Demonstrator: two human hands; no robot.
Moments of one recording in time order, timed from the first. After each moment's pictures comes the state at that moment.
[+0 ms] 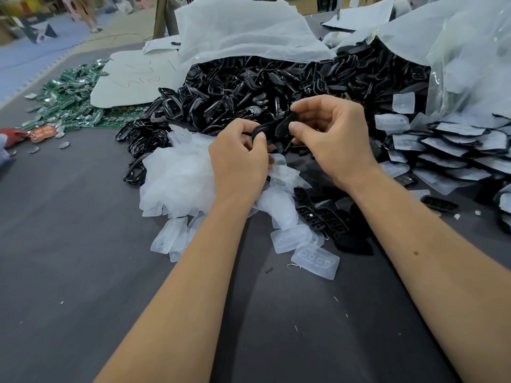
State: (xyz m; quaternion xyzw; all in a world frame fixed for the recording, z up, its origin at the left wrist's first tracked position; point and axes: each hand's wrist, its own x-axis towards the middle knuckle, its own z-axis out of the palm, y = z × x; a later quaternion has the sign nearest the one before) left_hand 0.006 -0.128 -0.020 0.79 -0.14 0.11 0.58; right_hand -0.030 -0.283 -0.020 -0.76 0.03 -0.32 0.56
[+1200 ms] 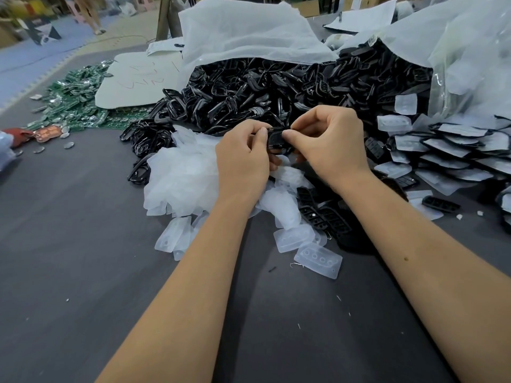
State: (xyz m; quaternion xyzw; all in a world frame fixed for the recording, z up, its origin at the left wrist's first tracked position) left_hand 0.007 -0.127 -0.020 0.76 -0.18 0.06 0.62; right_hand -0.035 -0.270 -0.016 -0.81 0.13 -0.31 0.48
